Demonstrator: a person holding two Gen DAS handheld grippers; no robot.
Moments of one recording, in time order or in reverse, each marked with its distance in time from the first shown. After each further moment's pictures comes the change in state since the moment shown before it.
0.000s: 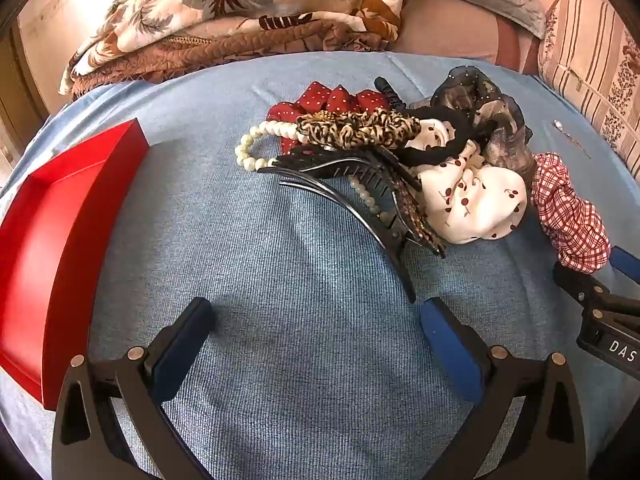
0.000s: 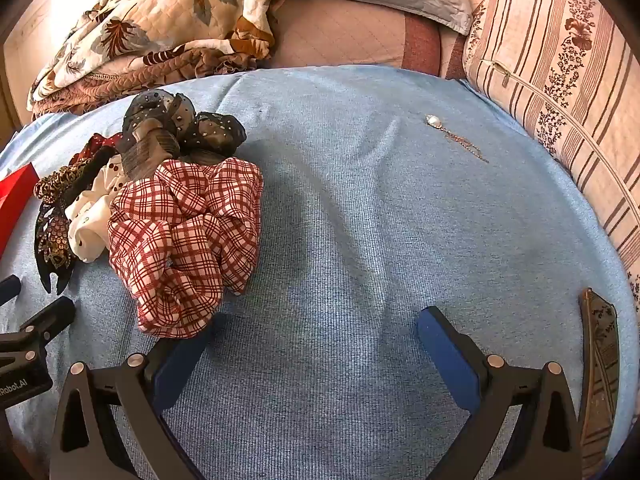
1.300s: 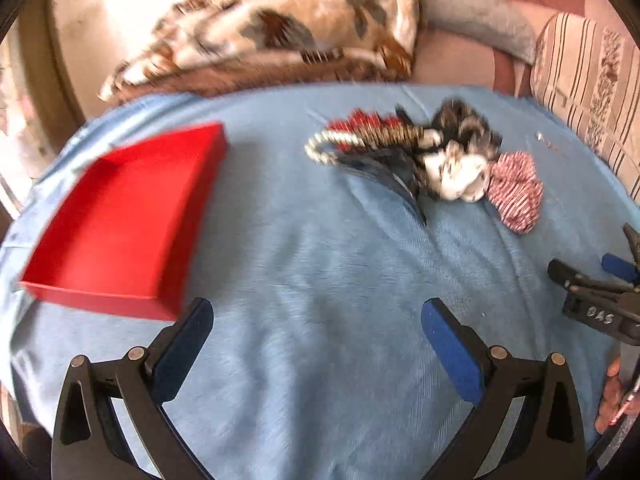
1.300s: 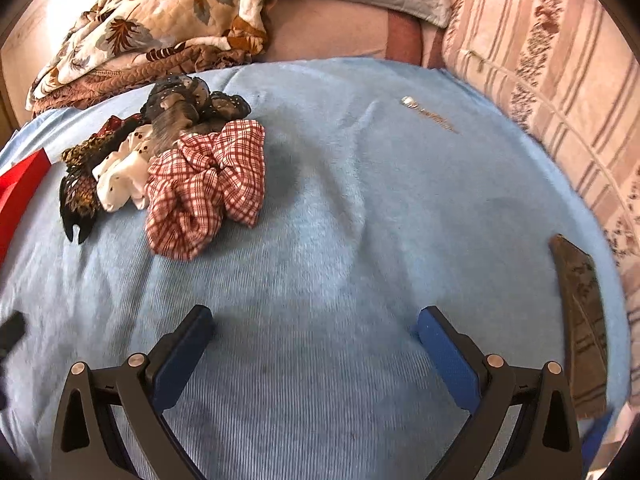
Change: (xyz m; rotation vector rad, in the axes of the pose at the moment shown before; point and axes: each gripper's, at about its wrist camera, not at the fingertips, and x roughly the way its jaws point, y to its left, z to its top) left arm -0.097 0.027 -0.062 0.005 -0.149 0.113; right arm -0.041 -0.001 -0.046 0.032 0.000 -0.044
